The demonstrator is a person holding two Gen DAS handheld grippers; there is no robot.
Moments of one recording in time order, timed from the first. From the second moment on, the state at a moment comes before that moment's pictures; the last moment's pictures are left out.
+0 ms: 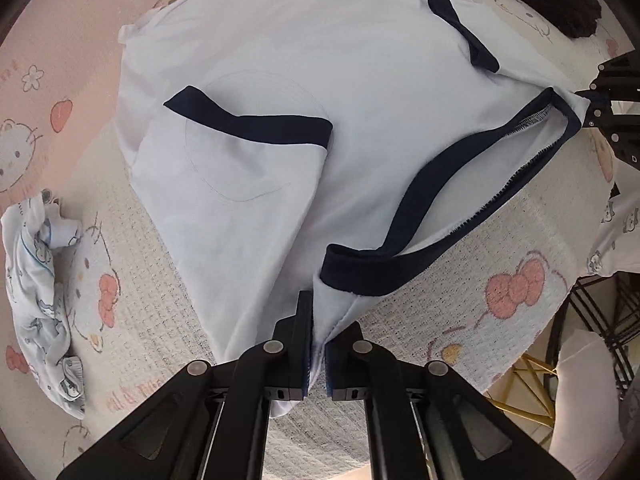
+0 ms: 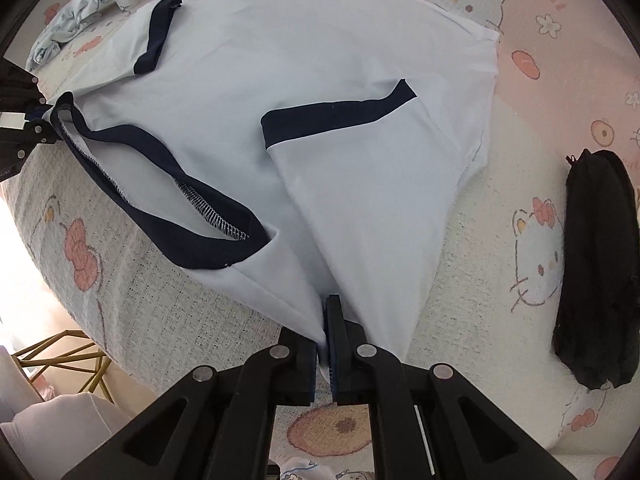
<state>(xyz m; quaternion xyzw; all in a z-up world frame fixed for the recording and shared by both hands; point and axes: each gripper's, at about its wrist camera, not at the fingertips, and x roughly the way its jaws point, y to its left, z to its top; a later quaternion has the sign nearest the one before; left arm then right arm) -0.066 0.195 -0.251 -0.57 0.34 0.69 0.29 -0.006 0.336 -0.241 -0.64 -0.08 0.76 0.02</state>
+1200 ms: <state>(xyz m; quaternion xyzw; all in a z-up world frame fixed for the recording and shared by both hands) -0.157 0.223 -0.210 -0.54 0.27 0.75 0.26 -0.059 0.411 -0.226 -0.60 0.08 0.80 0.07</state>
